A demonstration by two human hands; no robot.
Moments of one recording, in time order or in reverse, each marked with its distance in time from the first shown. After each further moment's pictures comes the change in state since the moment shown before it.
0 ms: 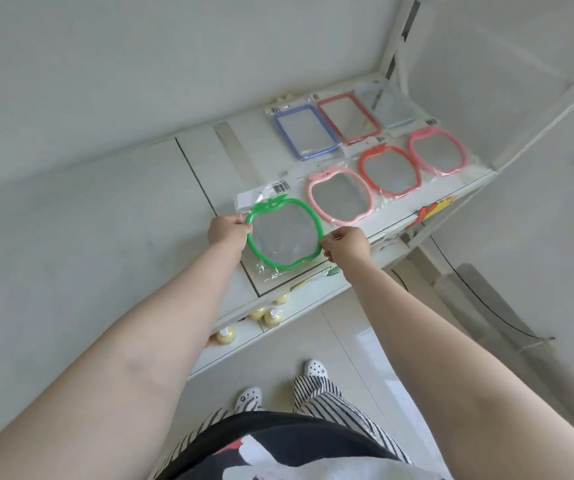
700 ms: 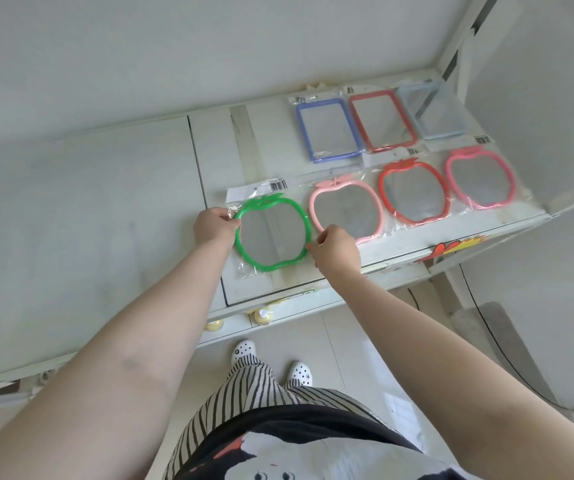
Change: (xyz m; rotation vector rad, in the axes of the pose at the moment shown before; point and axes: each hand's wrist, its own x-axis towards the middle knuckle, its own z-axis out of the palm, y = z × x) left_hand 0.035 -0.001 0.039 0.084 0.273 -0.059; right_hand 0.066 -0.010 -0.005 -0.435 -0.213 -0.208
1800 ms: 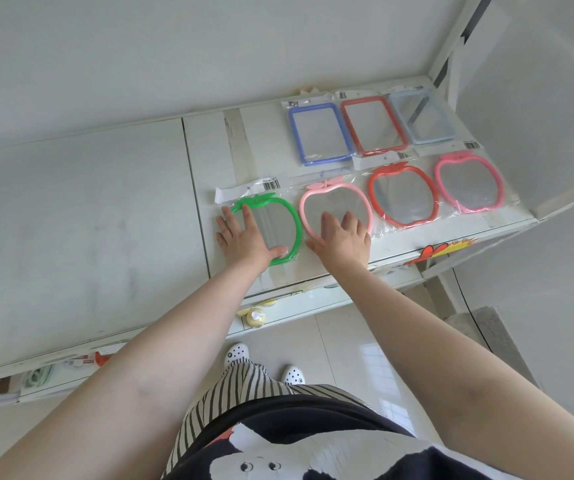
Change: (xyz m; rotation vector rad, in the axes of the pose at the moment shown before) left_hand -0.051 -0.002 0.051 0.650 -0.150 0.248; right_hand 0.030 0.034 -0.011 -0.349 0.166 -0.191
